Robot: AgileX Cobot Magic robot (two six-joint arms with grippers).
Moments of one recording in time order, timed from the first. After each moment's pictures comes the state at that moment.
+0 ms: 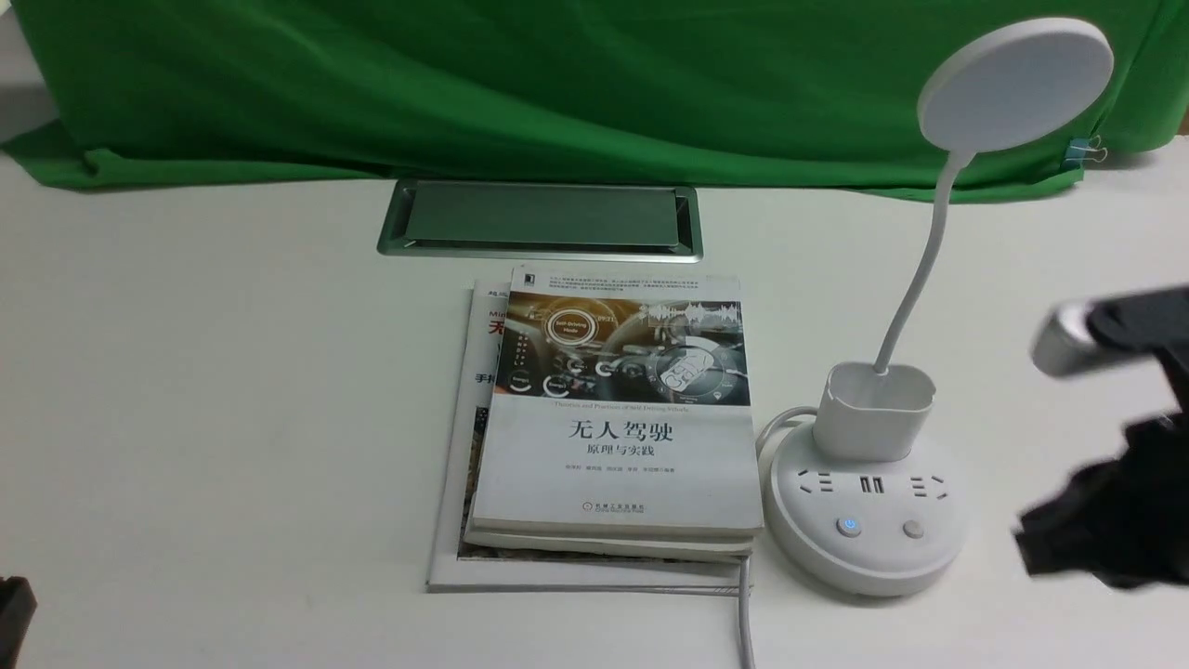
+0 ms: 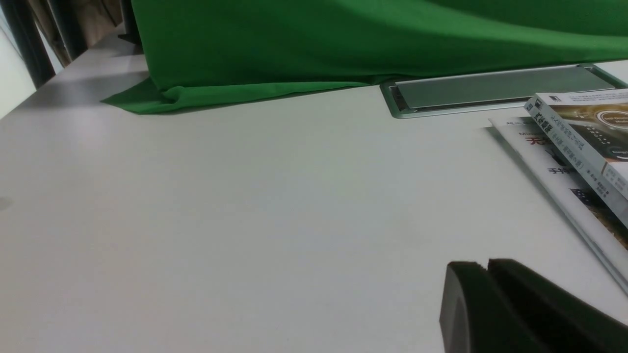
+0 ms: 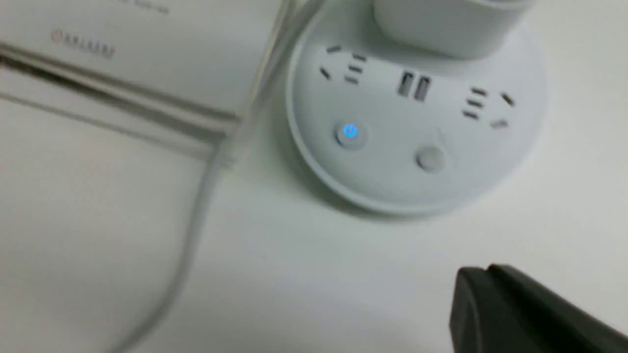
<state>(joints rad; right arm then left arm) 0.34 1.08 -0.71 0.08 0.74 -0.03 -0.02 0.00 0.01 0.03 0.24 0.11</state>
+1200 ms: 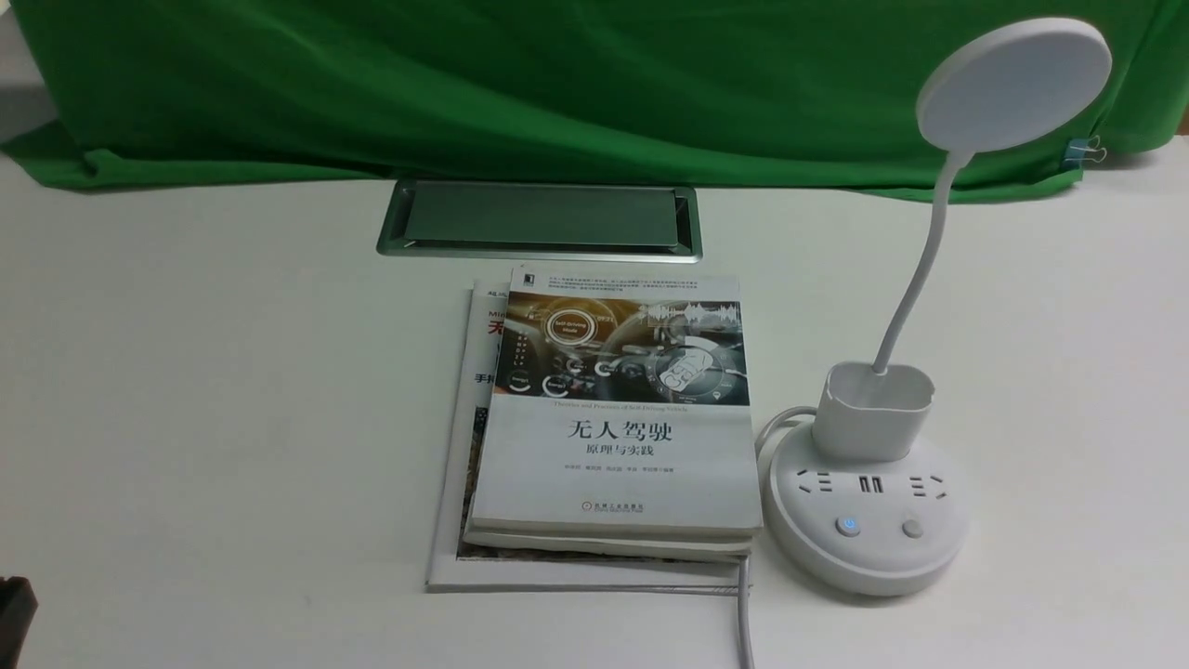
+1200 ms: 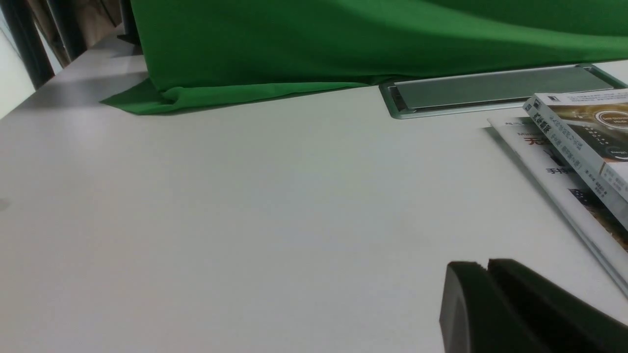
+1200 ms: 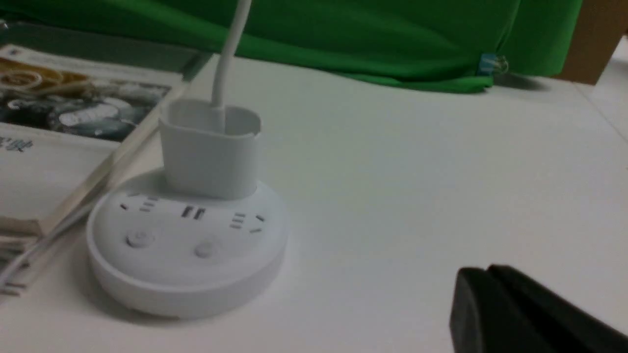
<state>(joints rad) 0.06 0.03 0.00 0.05 0.25 -0.20 -0.02 0.00 0.01 0.03 0.24 0.11</state>
